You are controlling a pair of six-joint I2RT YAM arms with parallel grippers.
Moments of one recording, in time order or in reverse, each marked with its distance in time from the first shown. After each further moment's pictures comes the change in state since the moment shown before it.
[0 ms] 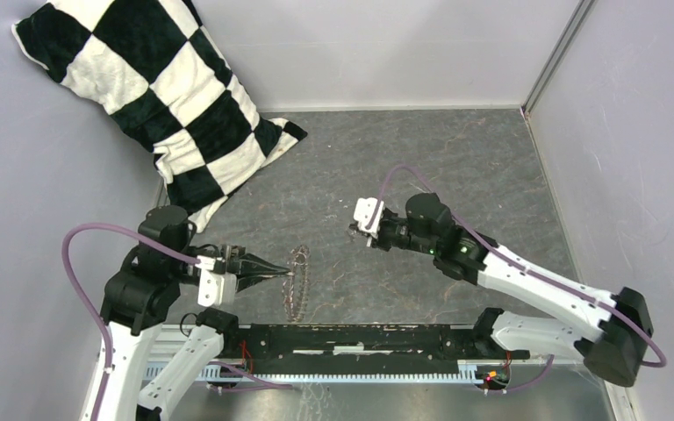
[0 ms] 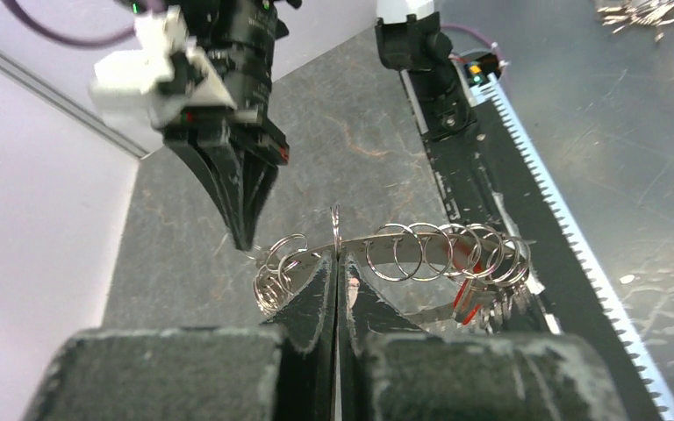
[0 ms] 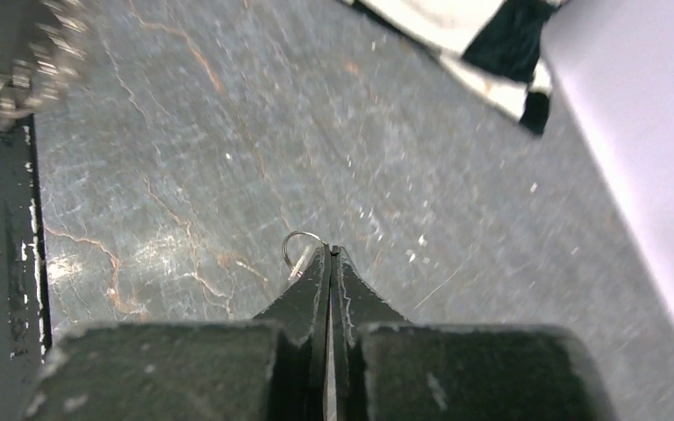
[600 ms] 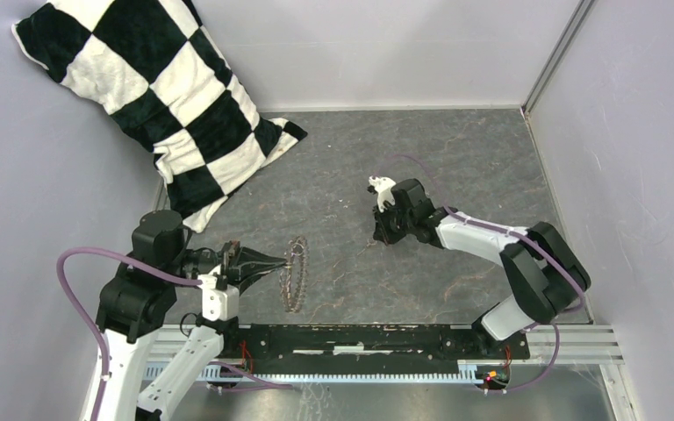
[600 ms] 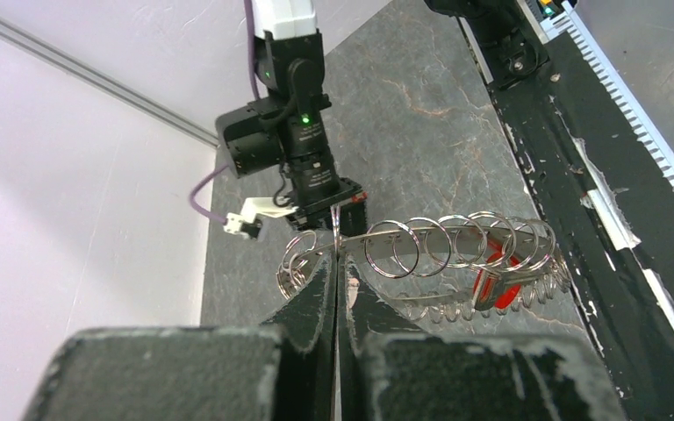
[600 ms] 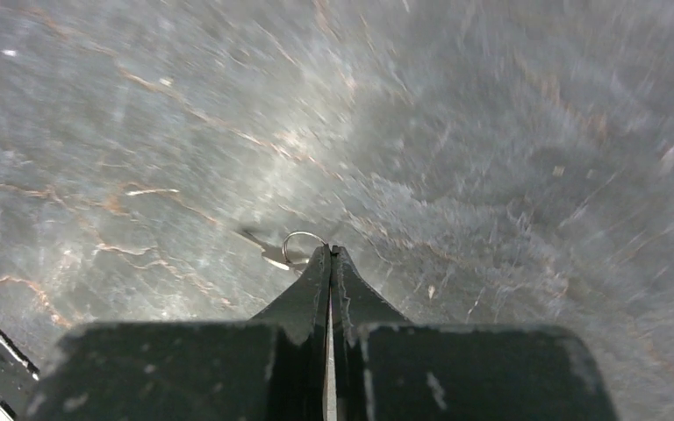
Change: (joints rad) left arm 0.000 -0.019 0.007 0.000 -0.088 0.167; right arm -0.290 0.462 -0.056 0.008 -0.009 0.523
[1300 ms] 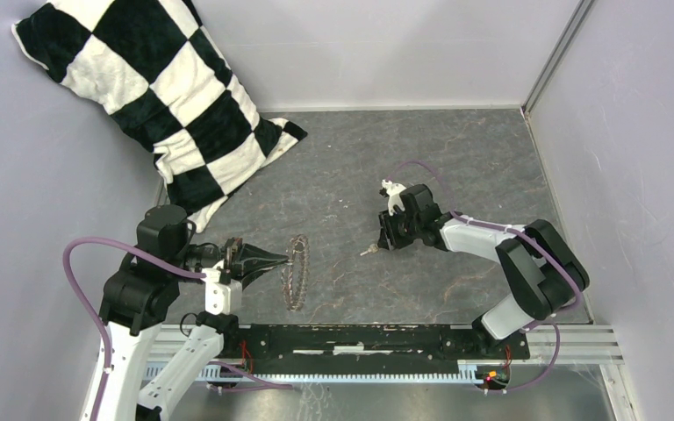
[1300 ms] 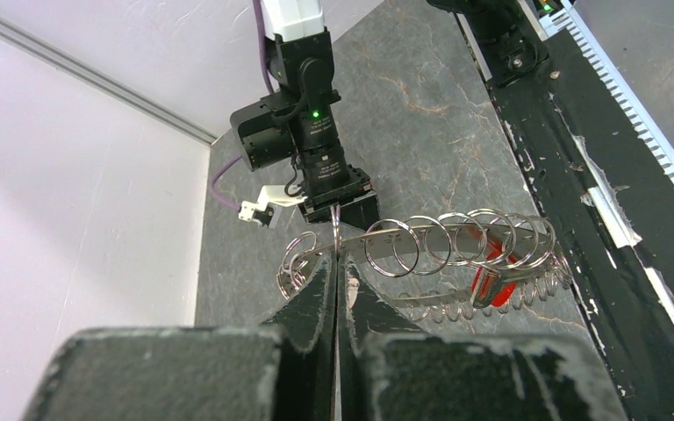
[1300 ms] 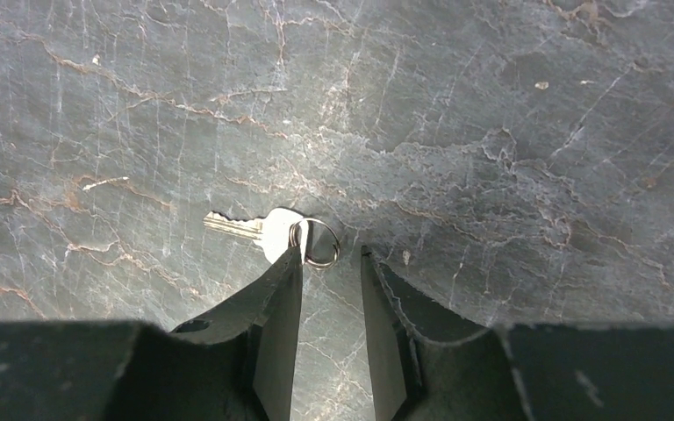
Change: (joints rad) left arm 0.000 0.026 0.000 0.000 0.003 0.011; right arm -0.056 -0.006 -0.059 0.021 -0.021 0.063
